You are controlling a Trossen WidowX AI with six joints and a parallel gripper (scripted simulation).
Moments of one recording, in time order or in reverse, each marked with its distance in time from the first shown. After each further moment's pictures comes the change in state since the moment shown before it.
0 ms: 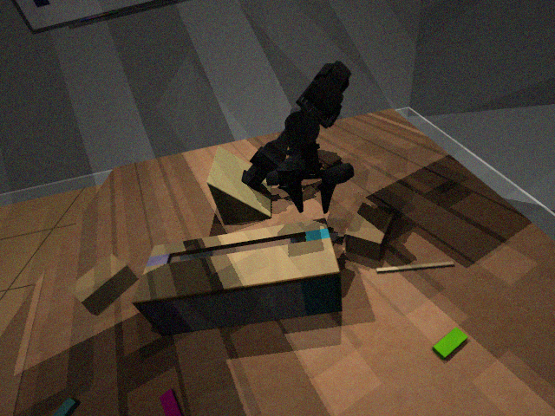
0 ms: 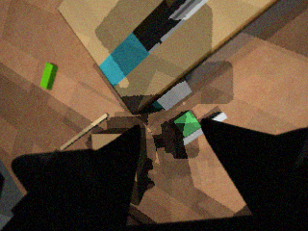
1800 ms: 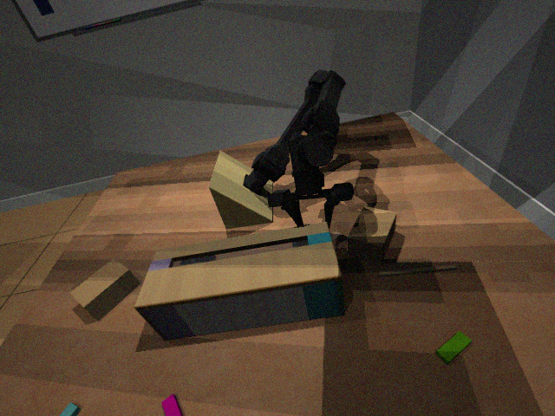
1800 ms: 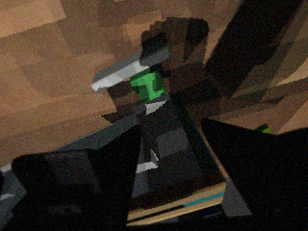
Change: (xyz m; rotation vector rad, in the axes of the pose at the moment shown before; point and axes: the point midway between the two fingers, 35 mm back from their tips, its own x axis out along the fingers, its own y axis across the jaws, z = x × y) arm 0.040 -0.012 -0.014 2.880 0.009 0.047
